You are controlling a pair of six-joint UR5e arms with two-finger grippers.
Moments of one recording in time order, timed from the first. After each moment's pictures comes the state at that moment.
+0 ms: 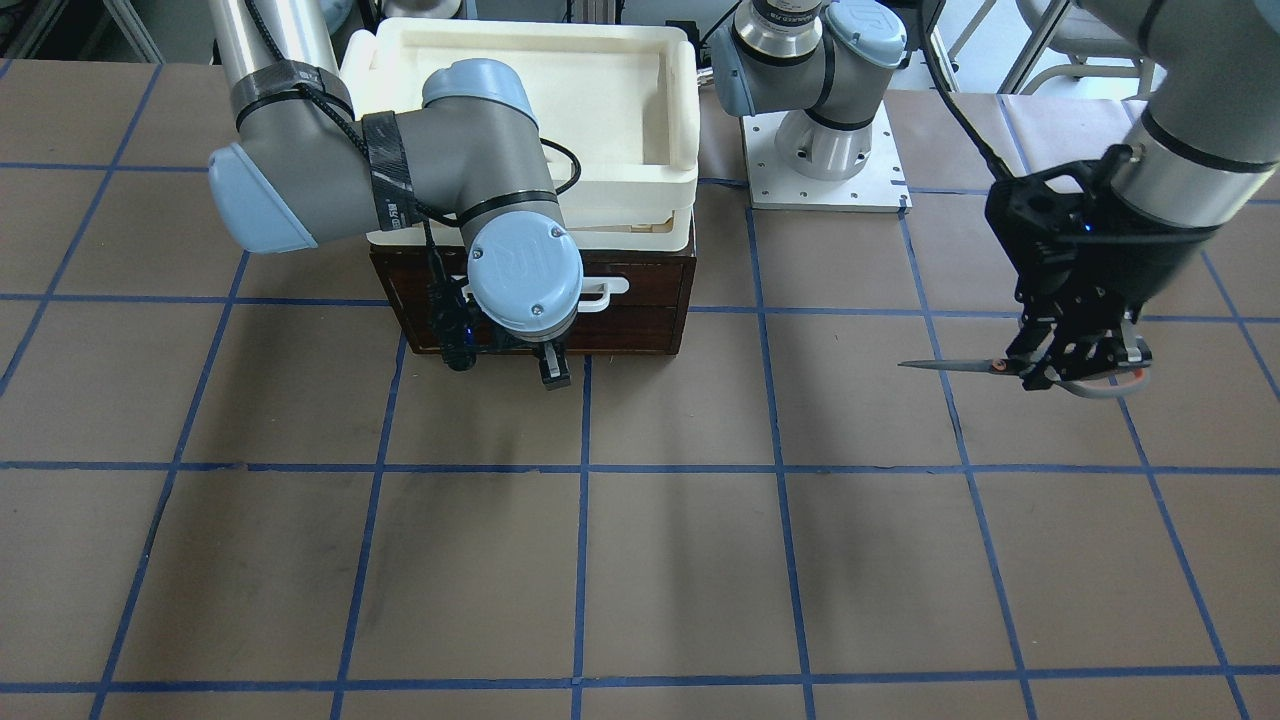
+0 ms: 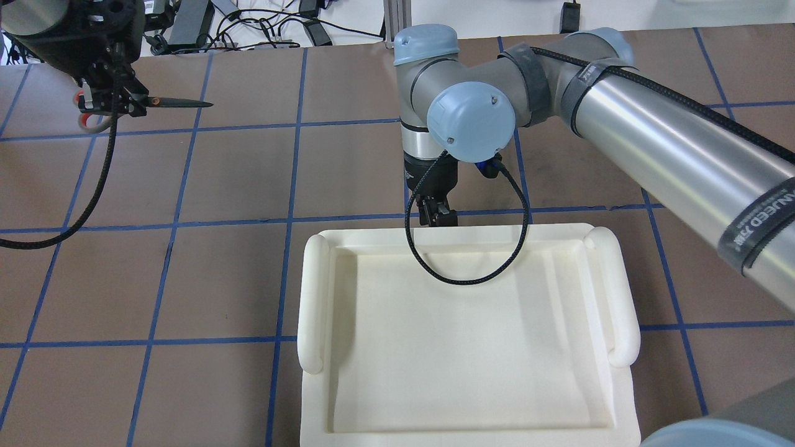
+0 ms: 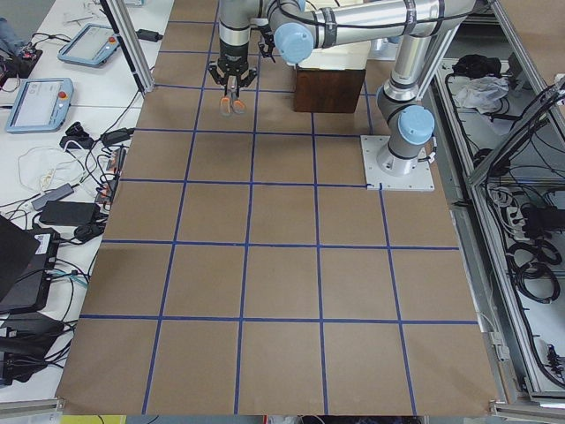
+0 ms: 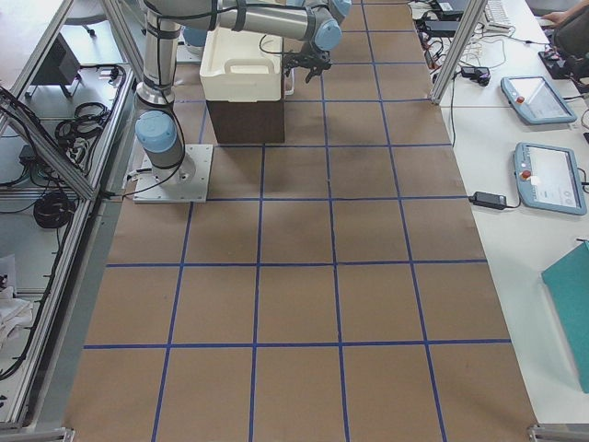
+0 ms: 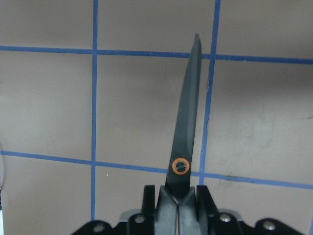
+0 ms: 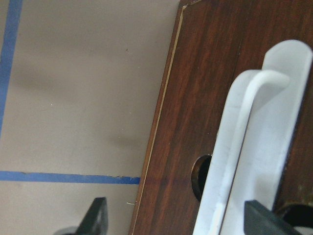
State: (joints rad) left arm -1.39 -1.66 -1.49 -1.44 1.58 1.65; right arm 1.91 -1.16 1.50 -1.48 -1.46 1.63
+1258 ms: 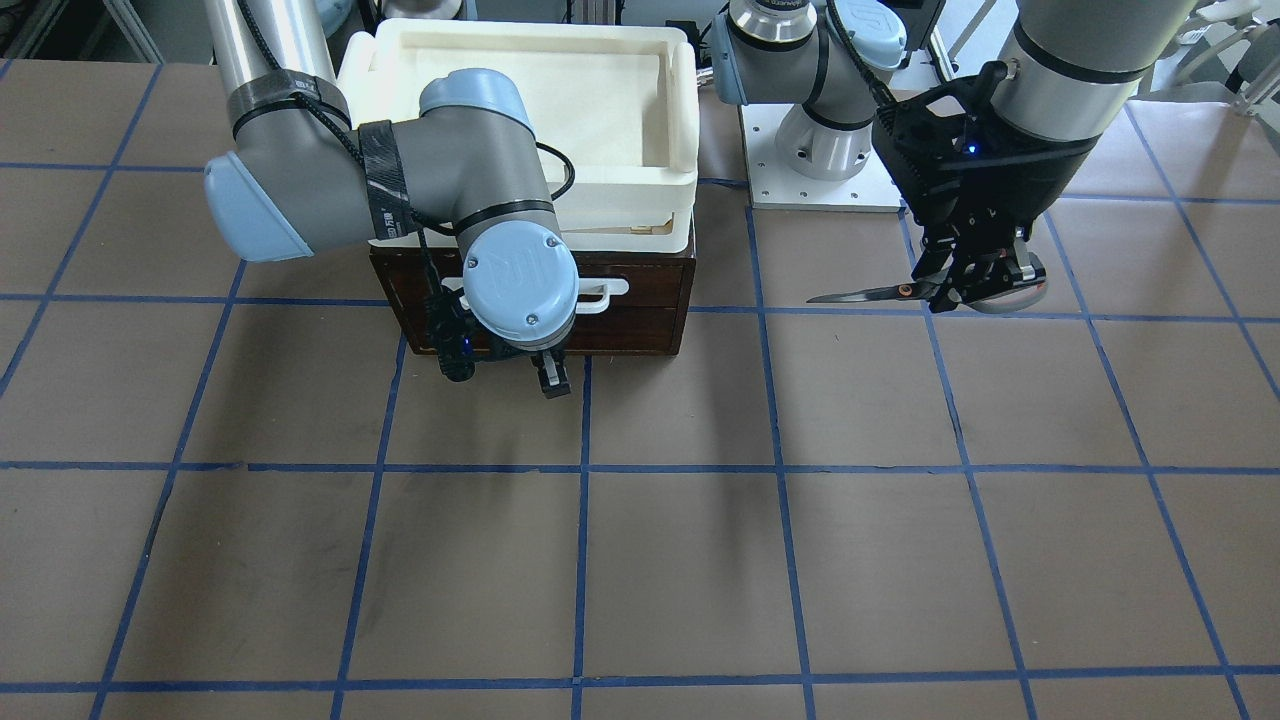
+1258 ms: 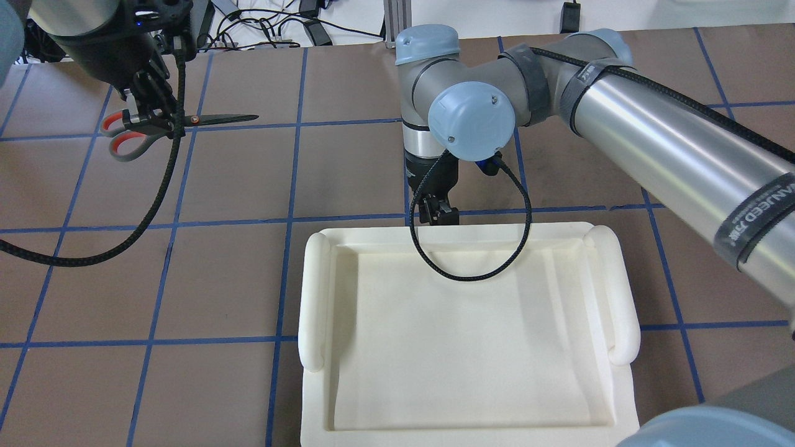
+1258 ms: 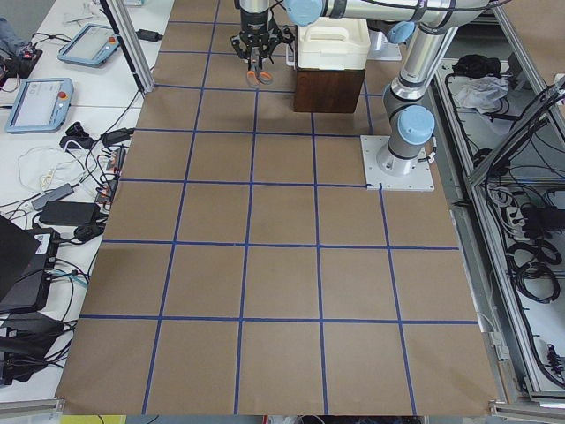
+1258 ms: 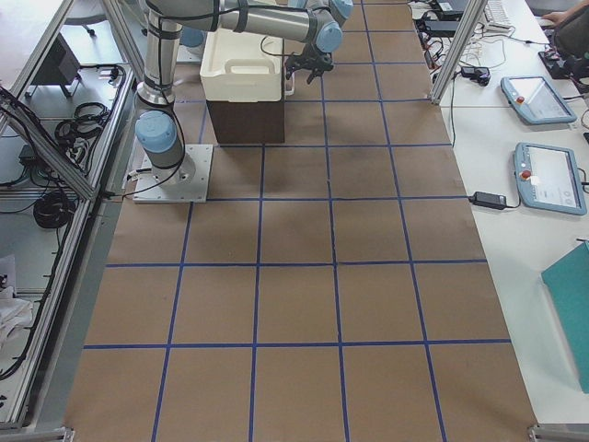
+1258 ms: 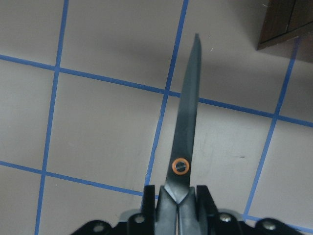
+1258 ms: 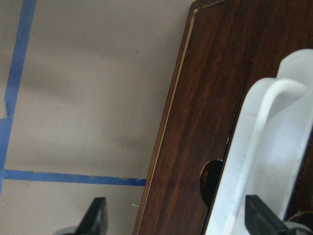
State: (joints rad) left arm -1.50 -1.62 -1.47 -1.58 1.60 1.42; right arm 1.90 -1.15 1.49 -1.49 -1.46 1.60
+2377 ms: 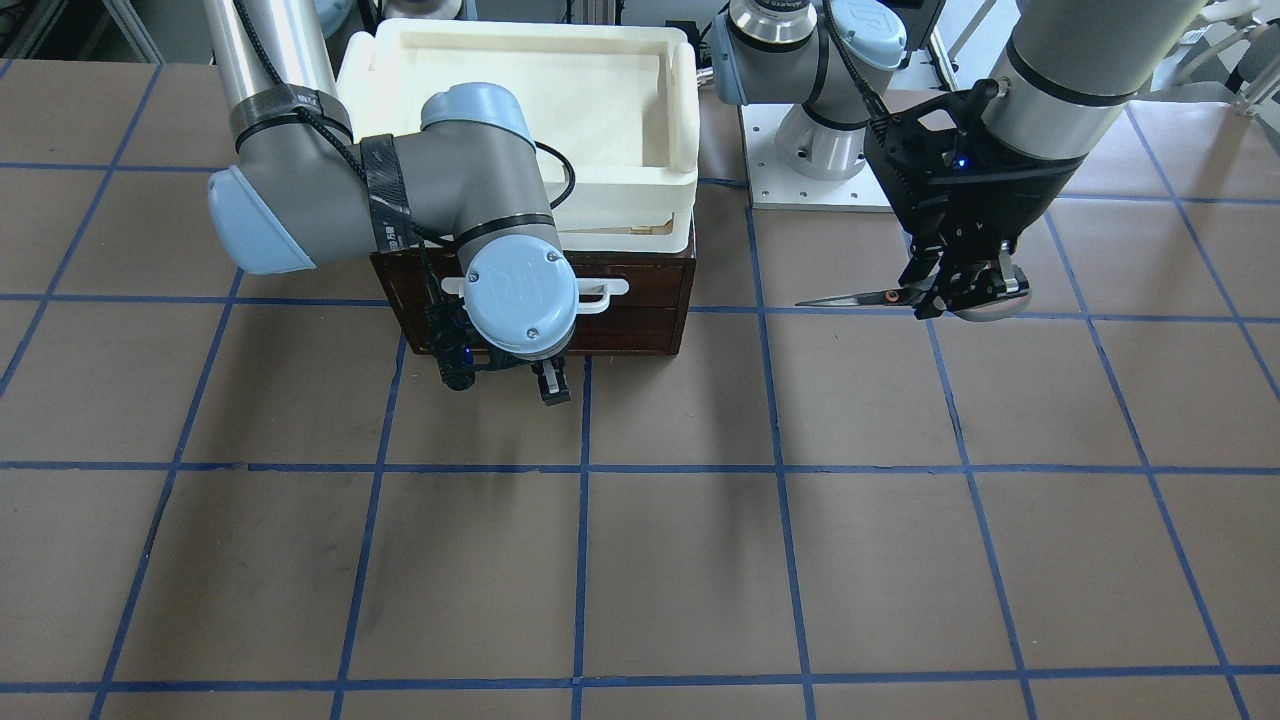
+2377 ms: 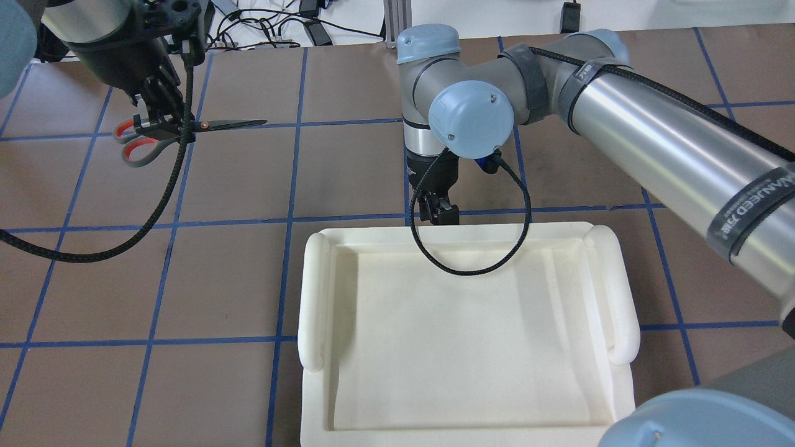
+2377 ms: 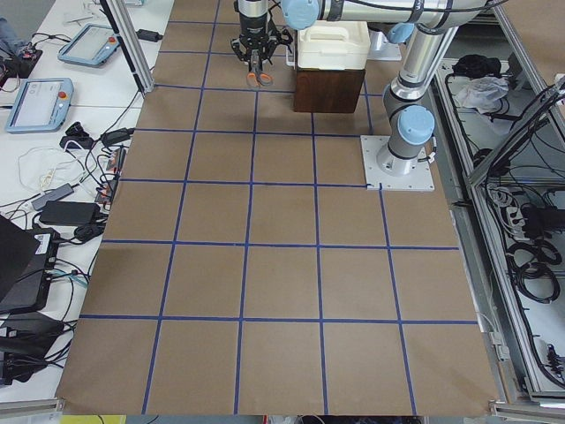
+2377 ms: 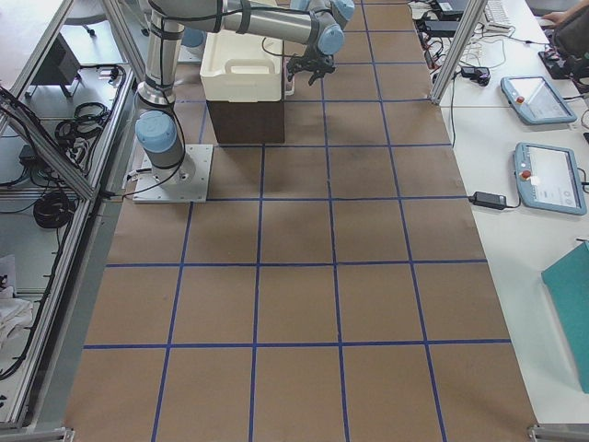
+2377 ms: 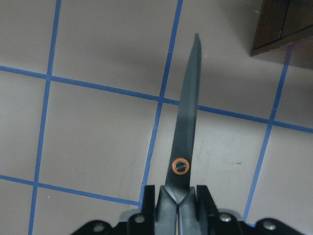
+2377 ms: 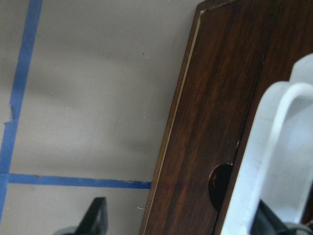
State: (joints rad) left arm -1.50 -1.62 -1.48 -1.59 1.58 1.43; right arm 1.90 -1.13 1.49 -1.50 -1.46 1.60
